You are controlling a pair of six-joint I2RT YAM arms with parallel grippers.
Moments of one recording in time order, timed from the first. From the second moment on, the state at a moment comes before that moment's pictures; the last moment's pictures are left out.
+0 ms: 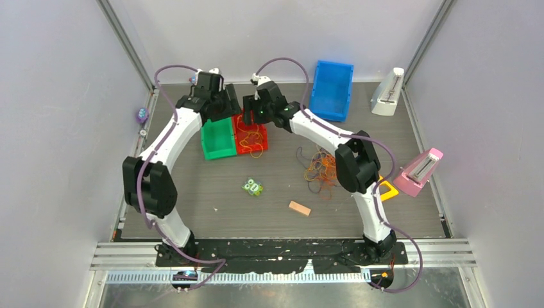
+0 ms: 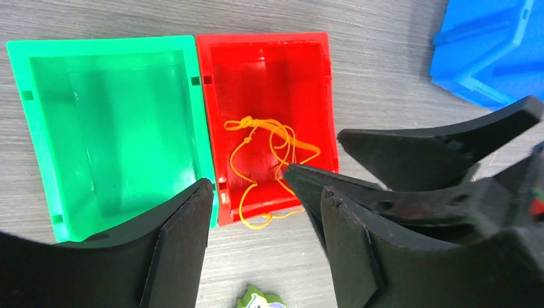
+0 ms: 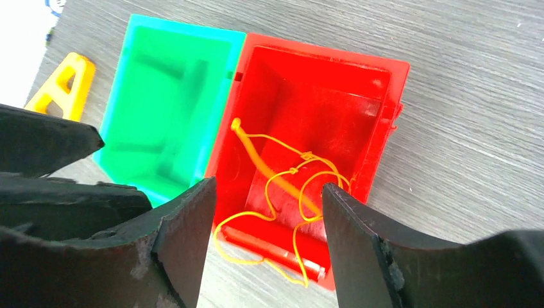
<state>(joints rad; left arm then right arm) -0.27 1.74 1.56 -0.57 0.01 -0.49 0.70 2.21 1.91 -0.29 -0.02 0.37</state>
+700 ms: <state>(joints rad) -0.34 1.53 1.05 -0.34 0.13 -0.61 0.71 1.83 1.28 -0.13 -0.09 0.24</state>
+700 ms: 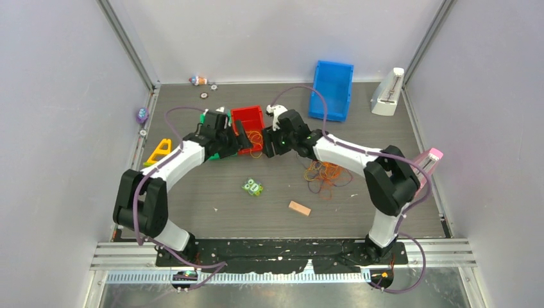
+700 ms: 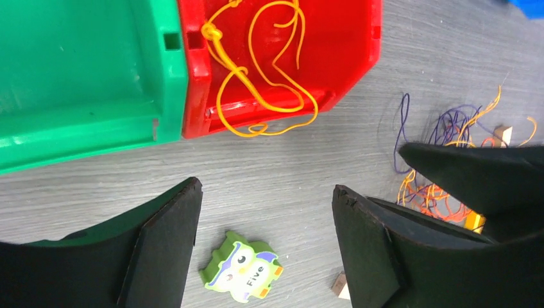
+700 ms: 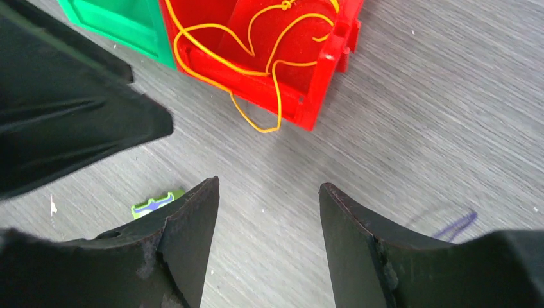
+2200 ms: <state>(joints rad) -0.42 1.52 0.88 -0.05 -0.20 -1.05 0.59 1.30 0.83 0.11 0.09 0.25</state>
